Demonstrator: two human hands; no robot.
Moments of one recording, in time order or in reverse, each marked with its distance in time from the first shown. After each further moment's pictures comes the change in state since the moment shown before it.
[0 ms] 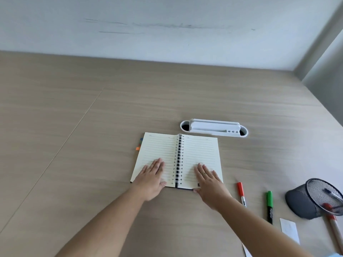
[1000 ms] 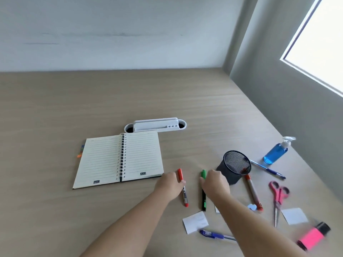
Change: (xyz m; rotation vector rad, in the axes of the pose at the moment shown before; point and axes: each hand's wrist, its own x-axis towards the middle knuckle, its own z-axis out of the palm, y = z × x) left_hand 0.007 0.241 -0.017 -0.431 0.008 -0.062; right_hand -0.125 0.111 -0.025 0.441 0.236 0.796
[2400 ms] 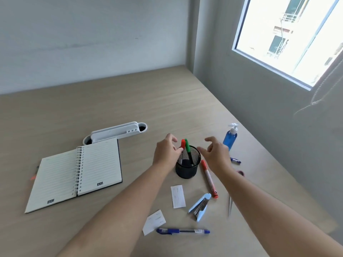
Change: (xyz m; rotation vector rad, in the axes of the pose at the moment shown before) left_hand 0.016 0.165 0.014 -0.254 0.352 0.335; right_hand 0.039 0.119 -0.105 0.492 0.313 -0.079
